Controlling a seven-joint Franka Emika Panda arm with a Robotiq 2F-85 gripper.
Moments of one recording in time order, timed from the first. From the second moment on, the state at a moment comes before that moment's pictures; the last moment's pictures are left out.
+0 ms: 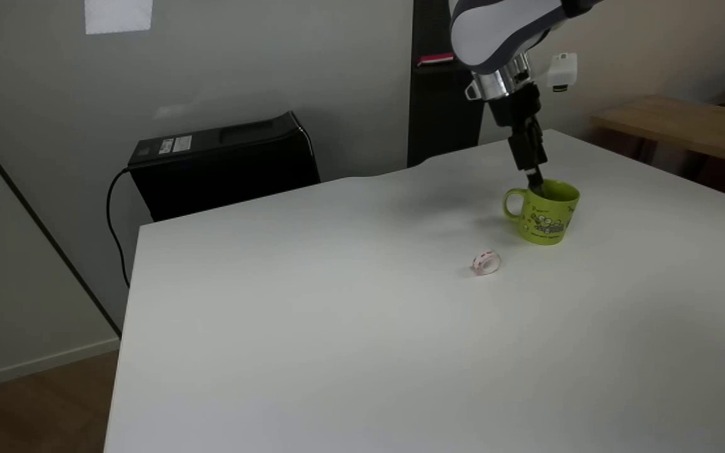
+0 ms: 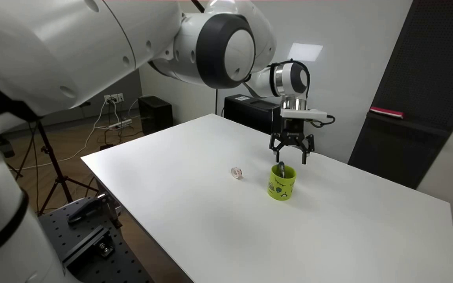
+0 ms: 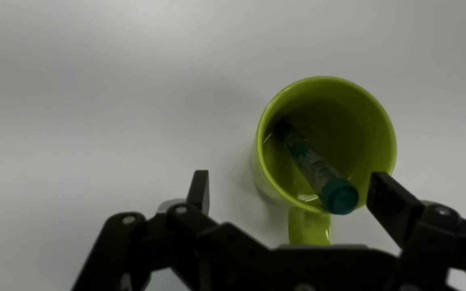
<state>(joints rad) 0.02 1.15 -0.01 -0.86 -0.32 1.61 -0.58</state>
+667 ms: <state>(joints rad) 0.02 1.16 -0.02 -0.85 -0.32 1.61 -0.57</state>
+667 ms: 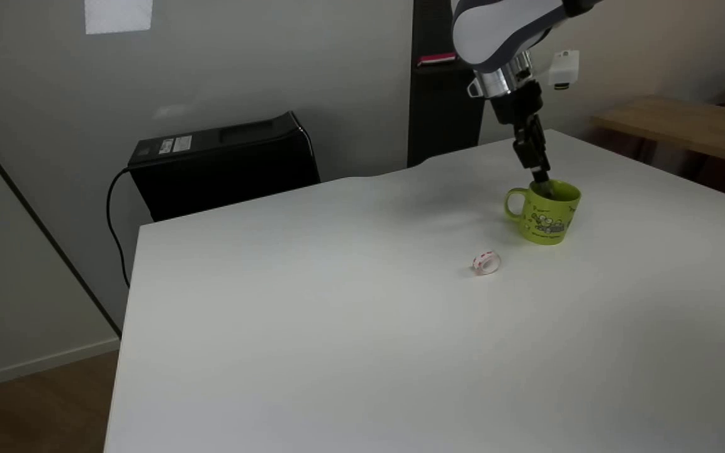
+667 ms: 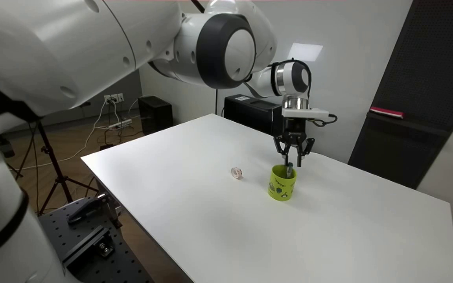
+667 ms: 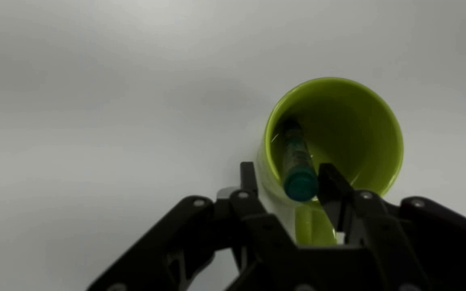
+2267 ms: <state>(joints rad) 0.00 1.18 -0.08 -0.57 -0.30 1.22 -0.32</state>
